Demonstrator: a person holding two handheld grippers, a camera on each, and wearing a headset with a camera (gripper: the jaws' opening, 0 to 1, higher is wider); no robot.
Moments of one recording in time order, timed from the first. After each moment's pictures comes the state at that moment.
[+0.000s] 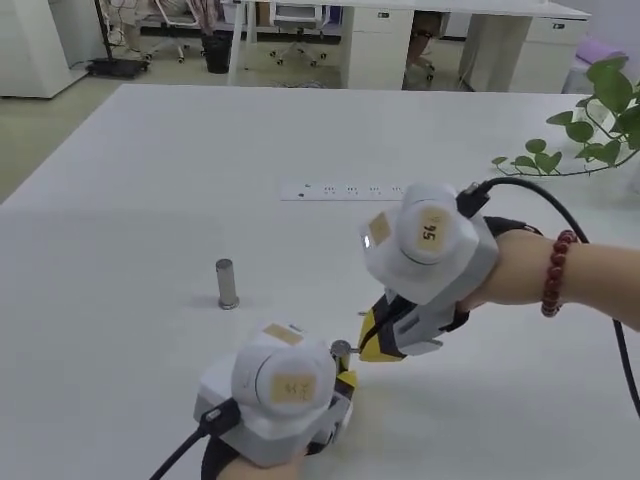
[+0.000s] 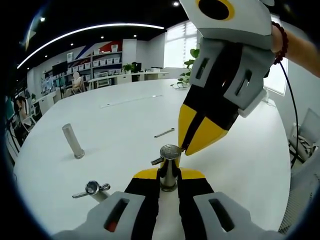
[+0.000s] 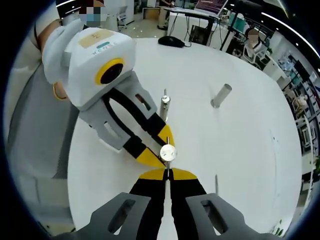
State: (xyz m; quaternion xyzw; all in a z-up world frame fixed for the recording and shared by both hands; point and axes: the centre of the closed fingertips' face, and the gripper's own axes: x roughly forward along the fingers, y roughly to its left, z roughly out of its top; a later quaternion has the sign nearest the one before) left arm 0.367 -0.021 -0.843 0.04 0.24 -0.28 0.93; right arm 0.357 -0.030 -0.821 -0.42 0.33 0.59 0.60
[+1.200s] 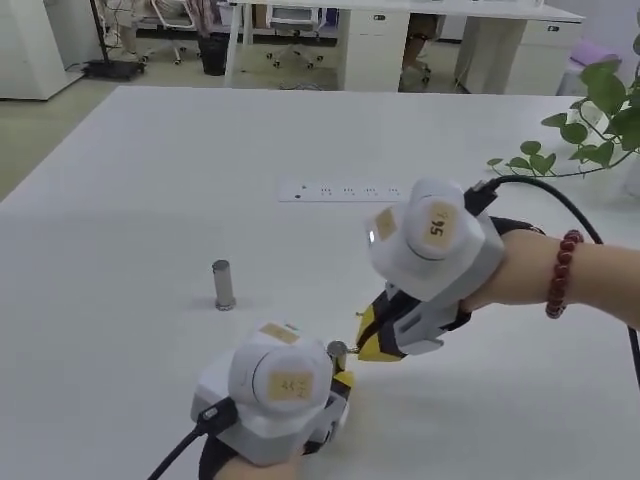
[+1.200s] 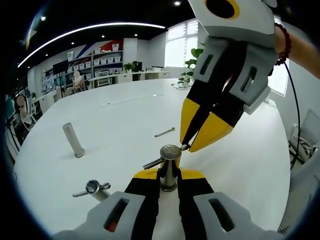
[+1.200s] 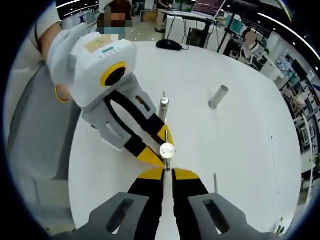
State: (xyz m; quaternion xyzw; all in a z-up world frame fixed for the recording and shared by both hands) left arm 0.366 -0.021 -0.843 0.04 0.24 -0.28 0.93; right arm 0.357 -0.035 -0.816 -0.41 0.32 0.59 0.61
